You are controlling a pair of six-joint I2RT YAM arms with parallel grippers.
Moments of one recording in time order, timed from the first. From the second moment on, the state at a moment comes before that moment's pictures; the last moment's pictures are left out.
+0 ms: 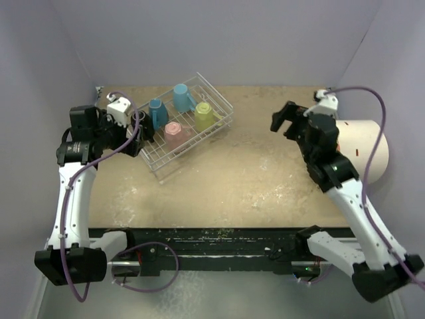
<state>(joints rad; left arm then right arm) 0.10 1.08 1.22 -0.76 0.42 0.32 0.37 0.91 1.04 -0.37 0.39 0.43</state>
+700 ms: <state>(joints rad) 0.10 1.14 1.24 -0.91 0.44 0.33 0.64 1.70 1.63 -0.36 0.29 0.25</state>
